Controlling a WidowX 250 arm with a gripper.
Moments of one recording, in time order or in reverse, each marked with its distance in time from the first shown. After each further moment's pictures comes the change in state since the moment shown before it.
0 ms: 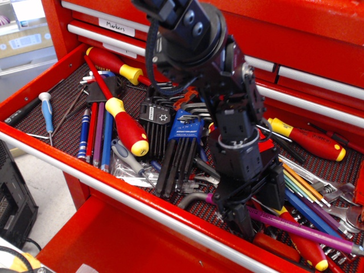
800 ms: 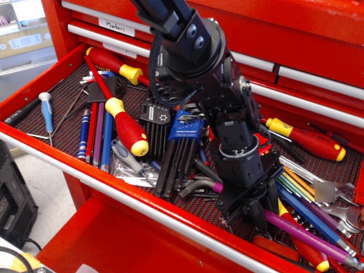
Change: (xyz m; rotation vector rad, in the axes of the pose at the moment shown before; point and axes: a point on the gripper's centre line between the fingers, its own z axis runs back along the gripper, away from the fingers) arm 0.003 -0.007 -0.008 -0.027 -0.025 -0.004
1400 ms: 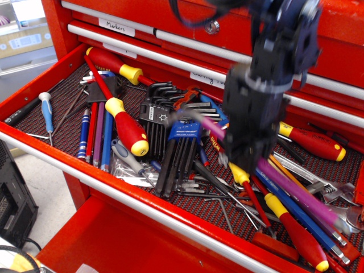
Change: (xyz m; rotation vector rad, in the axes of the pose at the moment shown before) arm -0.002 -0.009 0.096 0.100 -0.402 0.061
